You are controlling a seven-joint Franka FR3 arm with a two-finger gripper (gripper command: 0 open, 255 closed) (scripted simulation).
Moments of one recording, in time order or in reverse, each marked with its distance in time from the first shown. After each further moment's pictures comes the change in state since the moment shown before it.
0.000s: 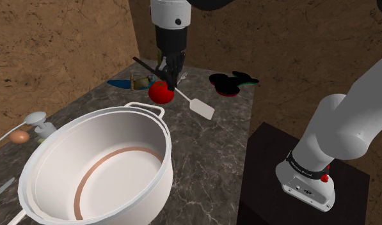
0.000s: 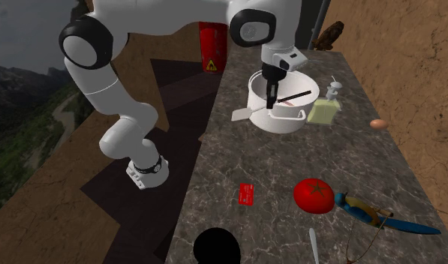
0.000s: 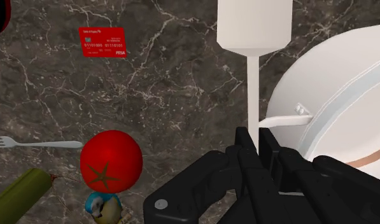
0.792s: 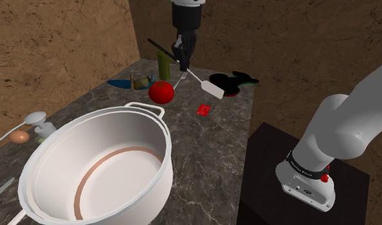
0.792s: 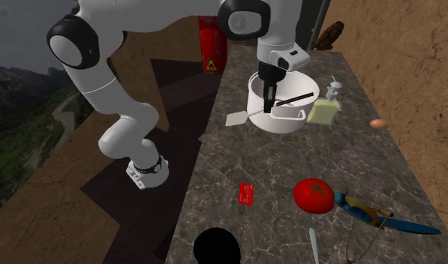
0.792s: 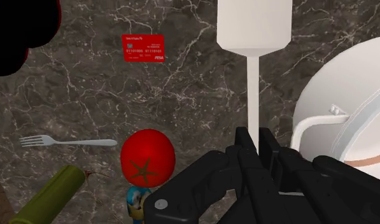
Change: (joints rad) arm -0.046 -0.063 -0.090 0.023 0.009 -0.089 -0.132
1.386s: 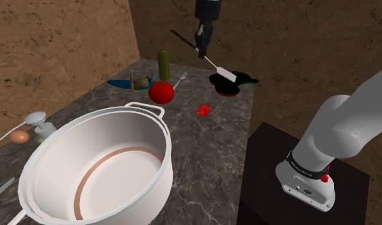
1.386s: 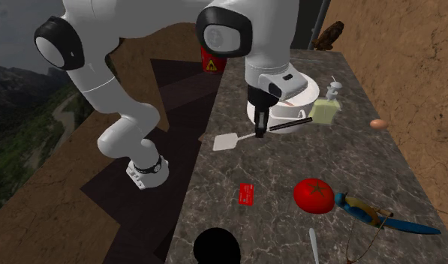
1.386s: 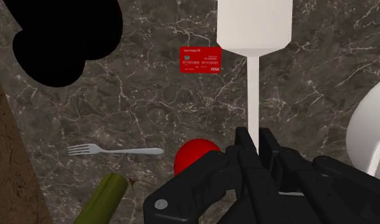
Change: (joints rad) arm -0.076 -0.052 -0.152 -0.052 -0.016 -0.009 -0.224
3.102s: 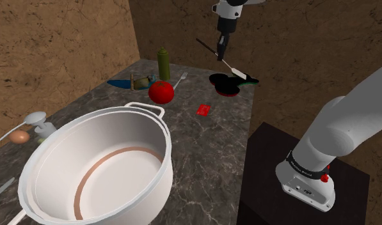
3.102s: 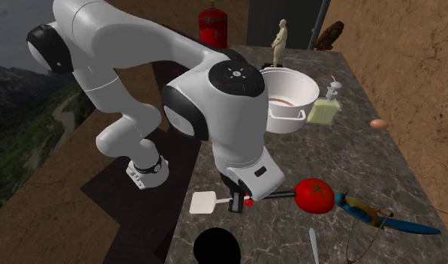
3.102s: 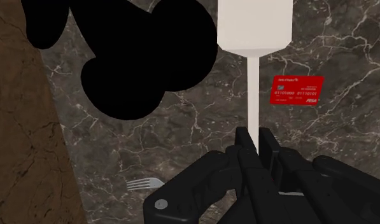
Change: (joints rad) arm -0.117 0.047 -0.216 -0.138 -0.043 0.175 -0.326
